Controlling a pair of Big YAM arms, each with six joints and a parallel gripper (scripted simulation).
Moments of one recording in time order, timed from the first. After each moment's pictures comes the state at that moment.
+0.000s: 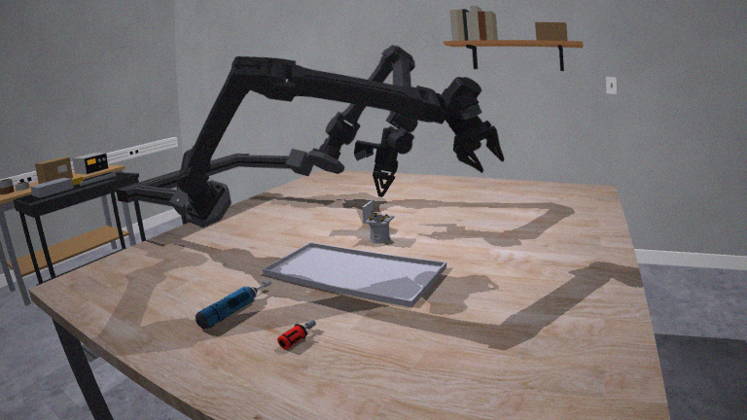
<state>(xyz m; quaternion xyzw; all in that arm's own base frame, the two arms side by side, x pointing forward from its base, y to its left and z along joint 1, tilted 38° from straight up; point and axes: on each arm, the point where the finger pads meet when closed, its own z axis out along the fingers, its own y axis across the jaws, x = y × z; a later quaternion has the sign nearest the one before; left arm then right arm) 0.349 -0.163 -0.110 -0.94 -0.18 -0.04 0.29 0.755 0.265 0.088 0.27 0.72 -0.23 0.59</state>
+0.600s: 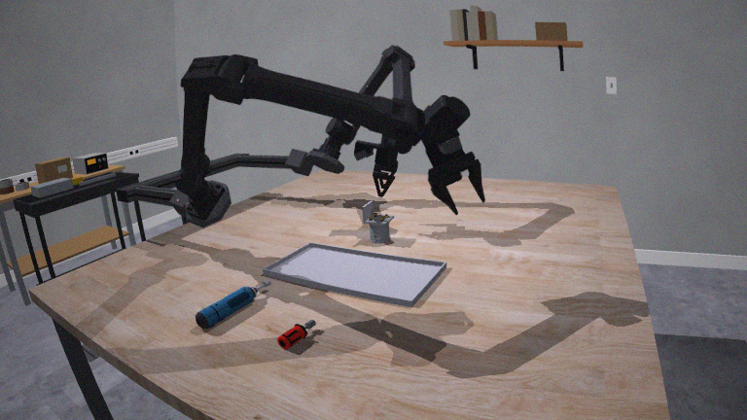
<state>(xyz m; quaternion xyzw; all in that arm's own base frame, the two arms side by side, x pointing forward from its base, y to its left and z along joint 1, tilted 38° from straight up) 0.349 -0.163 -0.110 -0.94 -0.18 -0.04 0.29 0.745 0.092 0.151 0.34 0.73 -0.22 0.55</state>
